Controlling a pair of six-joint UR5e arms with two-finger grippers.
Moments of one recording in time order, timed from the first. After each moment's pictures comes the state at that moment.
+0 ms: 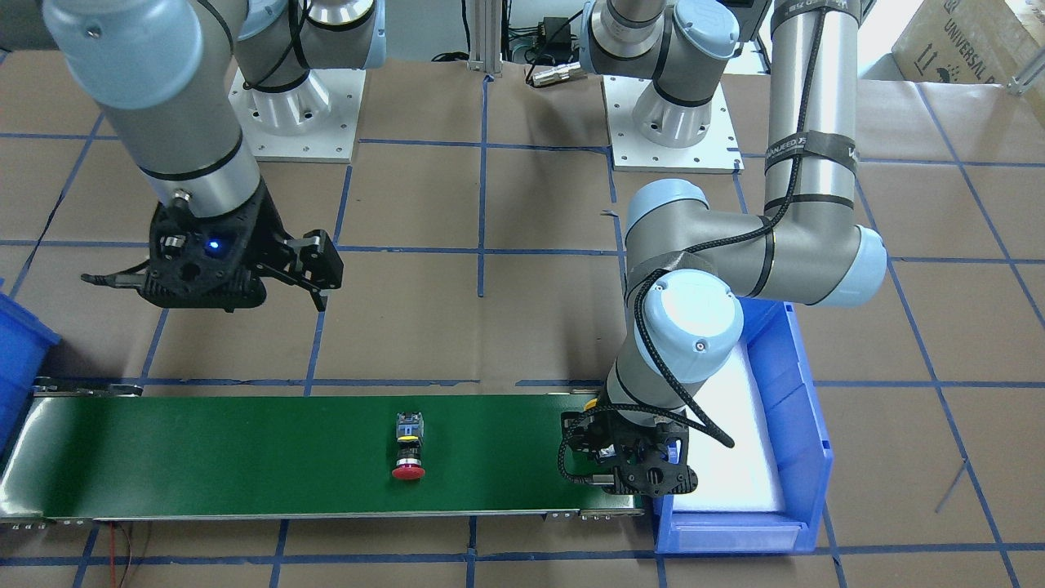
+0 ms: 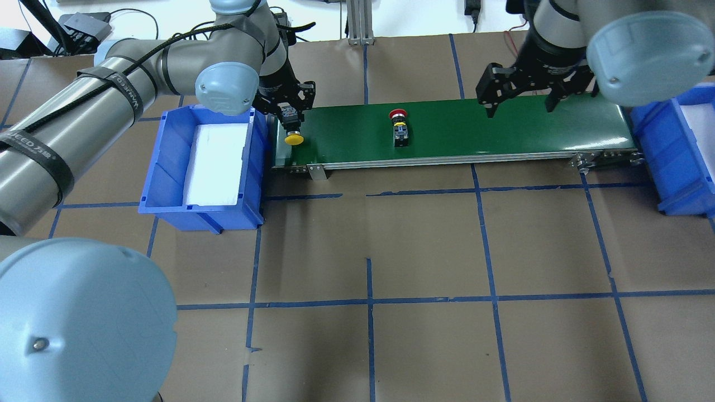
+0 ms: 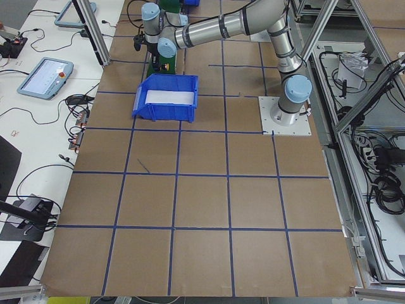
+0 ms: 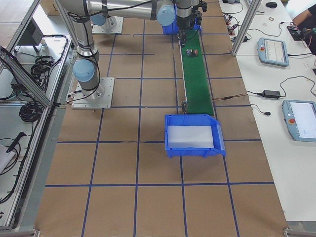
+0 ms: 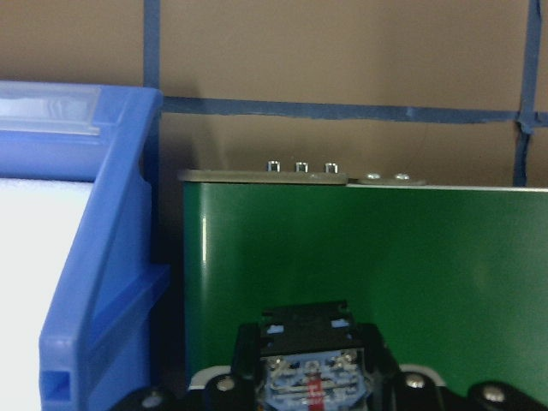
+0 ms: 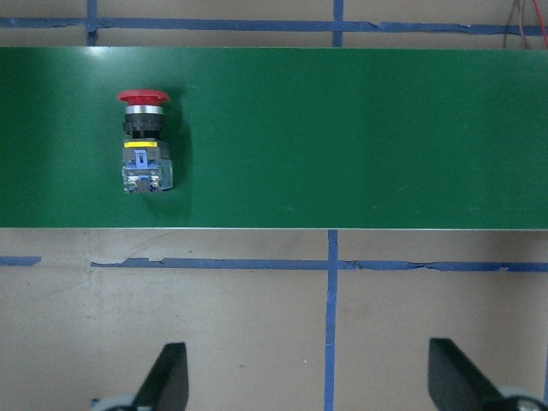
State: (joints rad) left arm -1.68 -2.13 -1.40 -1.12 1.56 -0.12; right arm 1.65 -1.37 1.51 -1.79 -1.58 0.05
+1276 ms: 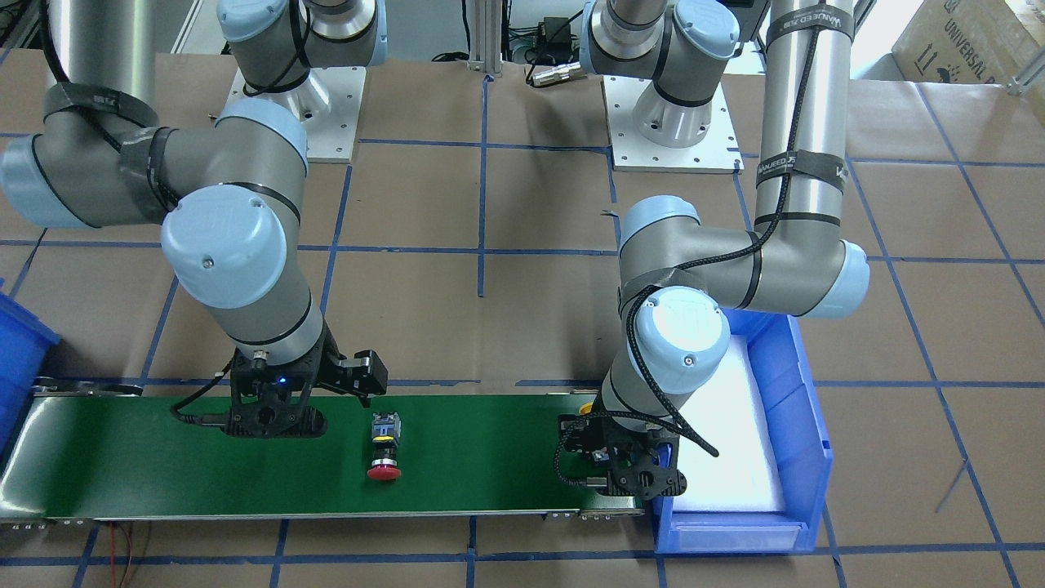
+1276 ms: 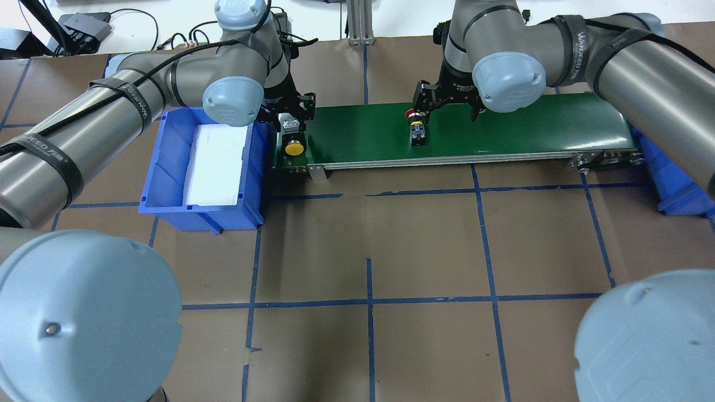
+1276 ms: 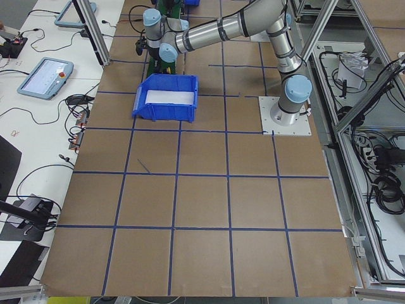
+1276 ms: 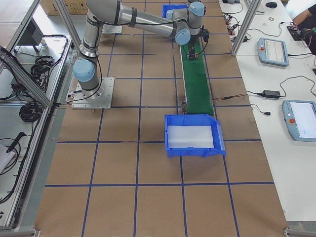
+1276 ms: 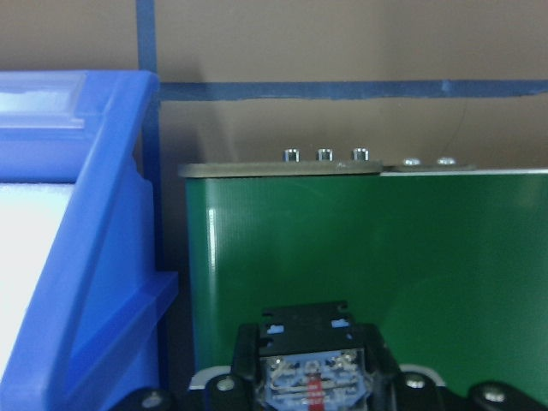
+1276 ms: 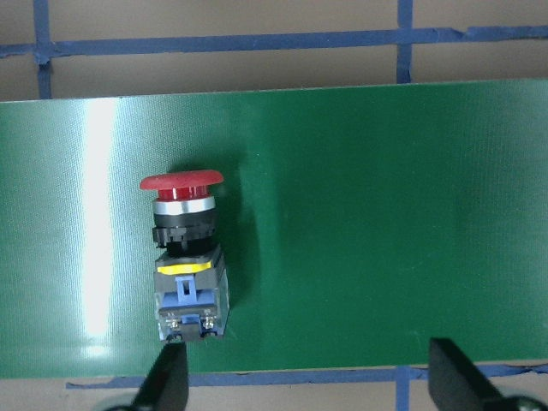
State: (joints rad) left arm -1.69 -2.13 -1.43 -1.07 1.55 -0.11; right arm 1.68 -1.12 1.49 -1.99 -1.56 0.14
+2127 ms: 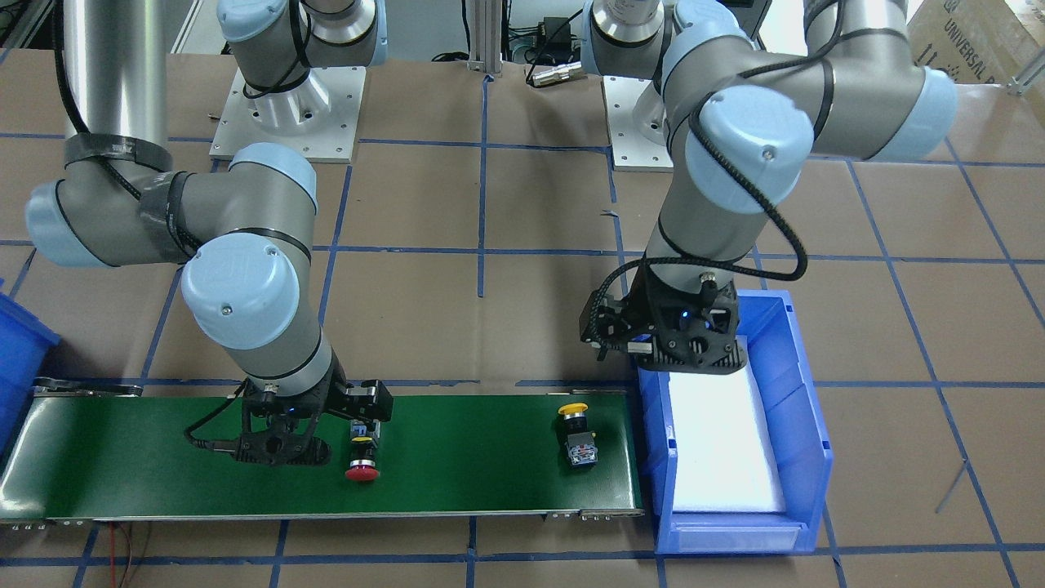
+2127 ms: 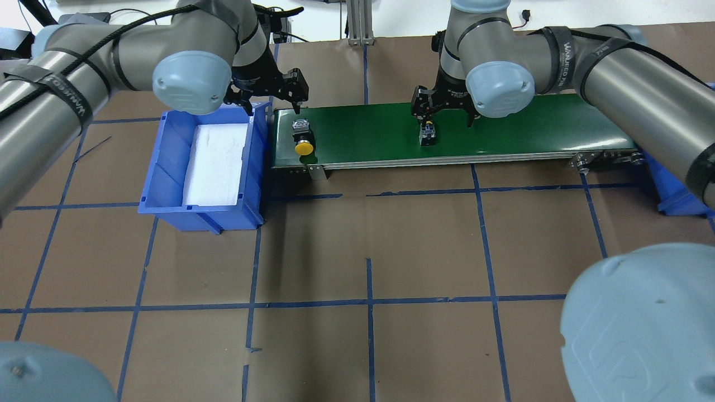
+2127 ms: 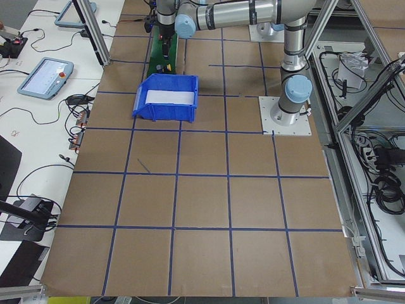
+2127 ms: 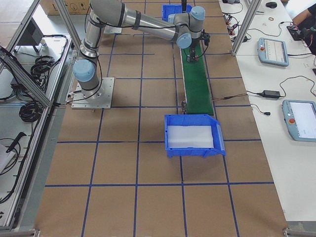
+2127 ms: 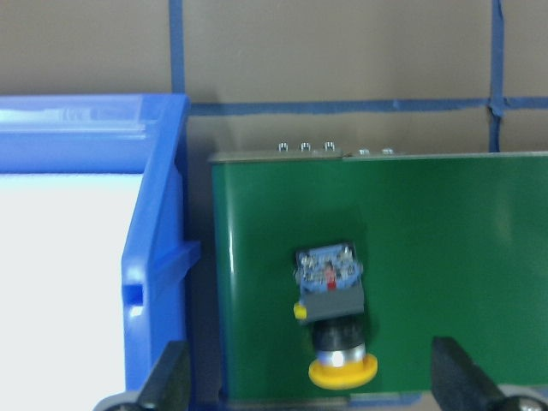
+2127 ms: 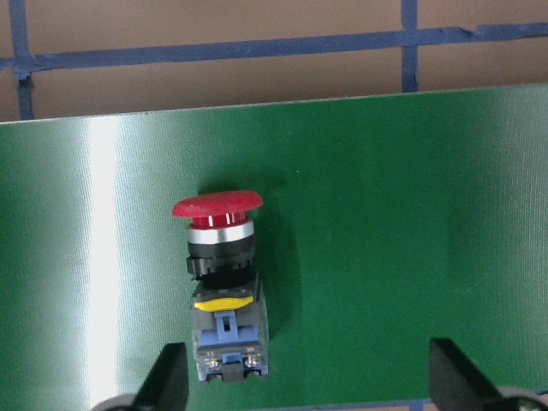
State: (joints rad) left arm -1.65 -1.83 -1.50 -1.33 1.57 -0.04; right arm 1.68 -1.09 1.49 -2.03 -1.56 0.15
